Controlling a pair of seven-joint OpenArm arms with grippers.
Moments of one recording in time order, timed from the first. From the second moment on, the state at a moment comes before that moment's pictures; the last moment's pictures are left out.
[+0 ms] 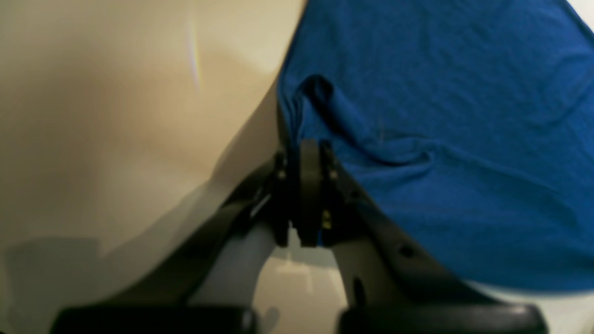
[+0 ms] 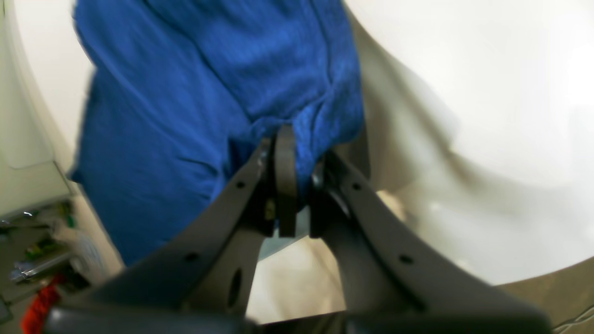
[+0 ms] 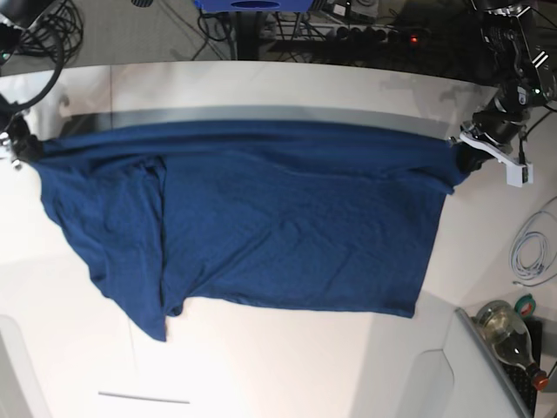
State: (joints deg) left arm 16.1 -16.2 -32.1 82.0 -31.7 -26.6 37.6; right arm -7.5 7.4 51.5 82.1 45.3 8.1 -68.0
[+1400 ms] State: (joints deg) left arm 24.9 -14.8 -32.2 77.8 -31.4 -26.1 31.6; right arm -15.7 3.8 52.5 75.7 36.5 15.4 -63.2
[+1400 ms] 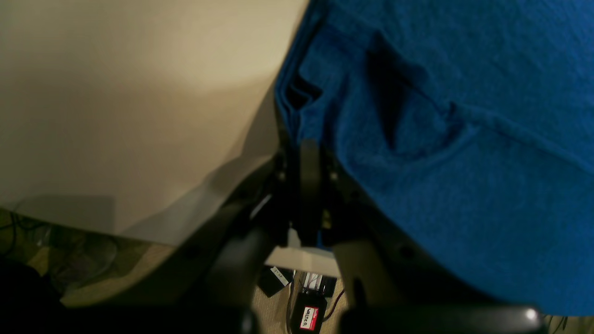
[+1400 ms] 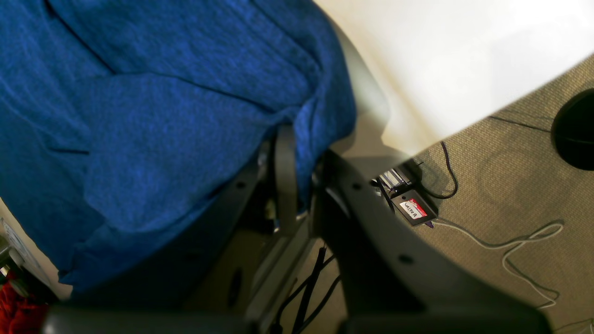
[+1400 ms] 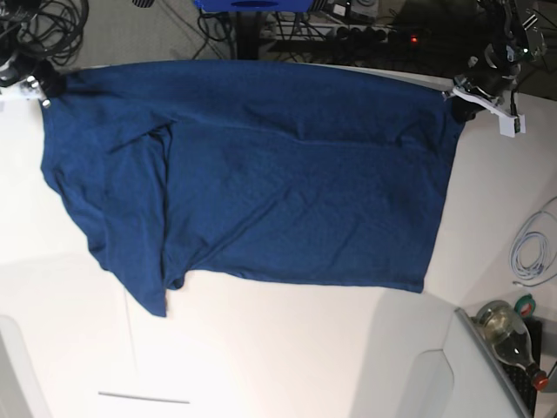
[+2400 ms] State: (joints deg) left arm 24.6 -15.1 -36.1 90.0 -31.8 -22.1 32.2; right arm 2.4 24.1 20.6 63.9 37.4 16.1 -43.4
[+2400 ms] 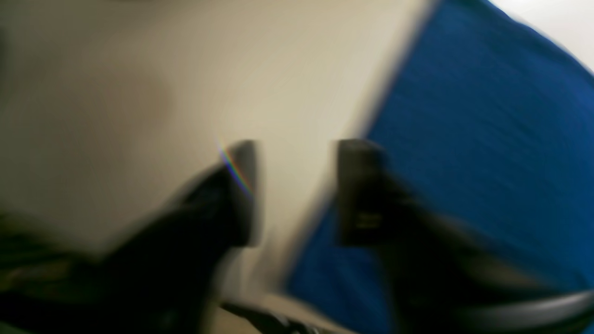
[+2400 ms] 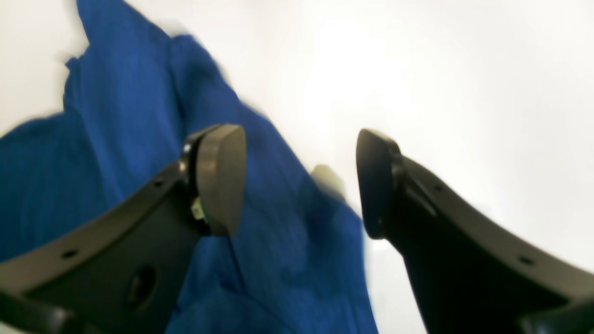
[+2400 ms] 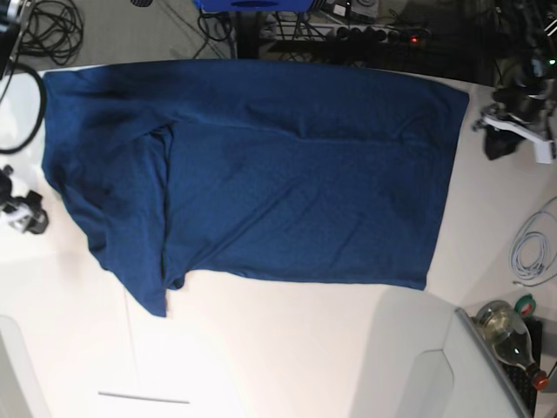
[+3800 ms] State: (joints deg) left arm 16.8 -9.9 -28.9 74.6 -16.4 -21.6 27.5; right arm 16.7 25.7 -4.6 43.4 36.7 14.7 -31.7
